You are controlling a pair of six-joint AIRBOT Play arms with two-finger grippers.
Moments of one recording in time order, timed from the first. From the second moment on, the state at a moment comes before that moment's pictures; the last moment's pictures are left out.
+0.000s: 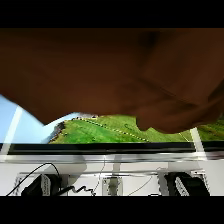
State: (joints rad) left arm 0.77 -0.56 1.23 -0.15 -0.64 -0.70; right arm -0.11 -0.59 1.64 -1.23 0.85 1.30
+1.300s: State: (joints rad) left arm 0.17 -1.62 1.23 0.48 -0.46 -0.82; right arm -0.13 -1.75 1.65 -1.20 1.01 1.52
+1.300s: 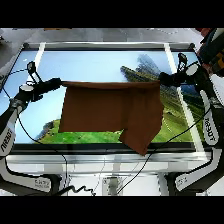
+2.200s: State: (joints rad) left arm 0.36 -1.48 1.24 0.89 -1.00 -1.17; right arm -0.25 -1.76 1.59 -1.39 1.58 1.48
